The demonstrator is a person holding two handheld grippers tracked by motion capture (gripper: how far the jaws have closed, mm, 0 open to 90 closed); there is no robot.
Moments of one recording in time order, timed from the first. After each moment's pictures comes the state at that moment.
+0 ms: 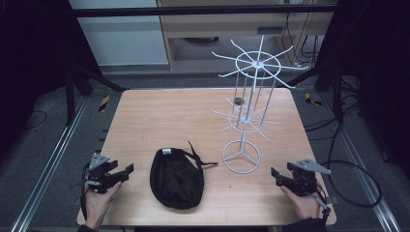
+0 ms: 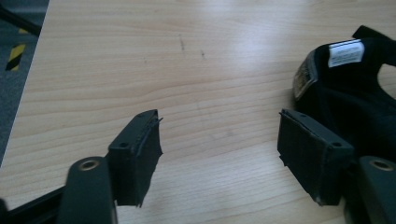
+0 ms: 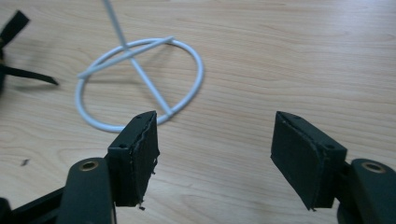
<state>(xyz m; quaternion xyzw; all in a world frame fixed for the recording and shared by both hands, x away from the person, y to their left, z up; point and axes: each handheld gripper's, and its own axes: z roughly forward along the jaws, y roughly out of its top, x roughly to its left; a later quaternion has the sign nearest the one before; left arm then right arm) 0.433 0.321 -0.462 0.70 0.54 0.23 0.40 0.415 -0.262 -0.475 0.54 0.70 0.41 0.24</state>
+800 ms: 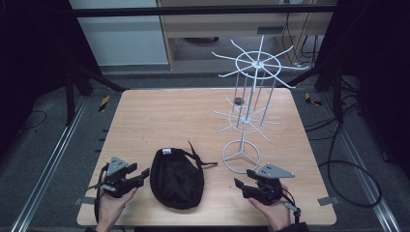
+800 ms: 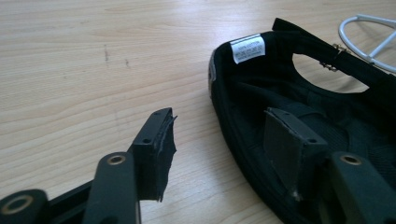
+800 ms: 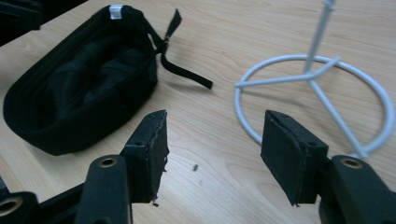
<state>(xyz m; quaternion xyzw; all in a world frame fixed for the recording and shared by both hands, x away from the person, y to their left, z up) 0.420 0.271 -0.456 0.74 0.49 0.22 0.40 0.396 -0.164 -0.459 0.43 0.76 0.46 0.16</state>
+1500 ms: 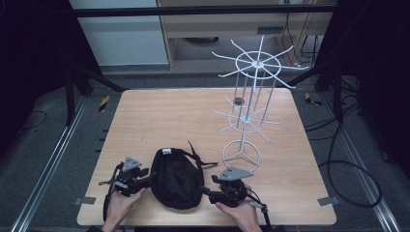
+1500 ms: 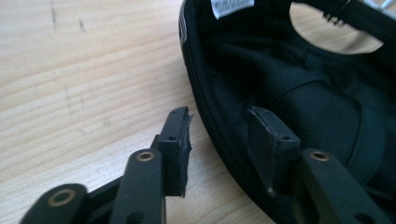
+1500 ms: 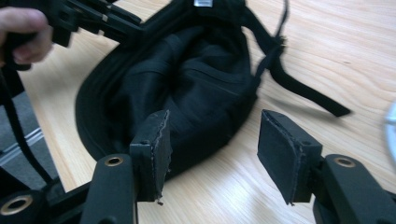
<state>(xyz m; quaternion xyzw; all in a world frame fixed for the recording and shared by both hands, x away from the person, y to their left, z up) 0.436 0.253 -0.476 0.78 0.49 0.17 0.35 0.402 -0.075 -0.470 0.36 0.80 0.47 0.10</state>
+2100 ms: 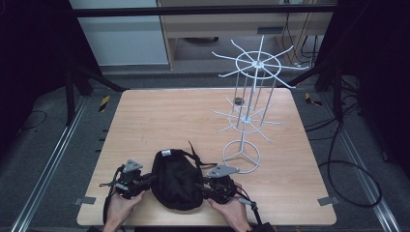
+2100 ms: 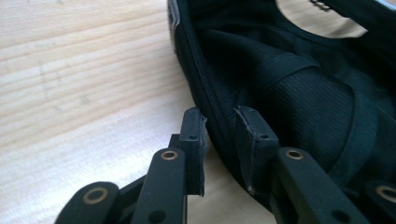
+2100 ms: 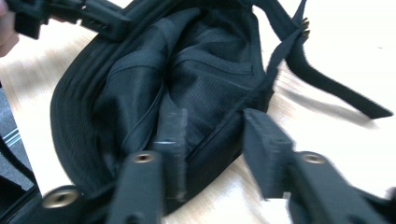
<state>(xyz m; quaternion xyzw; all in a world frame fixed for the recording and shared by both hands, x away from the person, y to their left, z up) 0.426 0.251 -0.476 0.78 0.49 0.13 0.35 0.416 -0.052 -0.482 0.37 0.81 0.44 0.09</state>
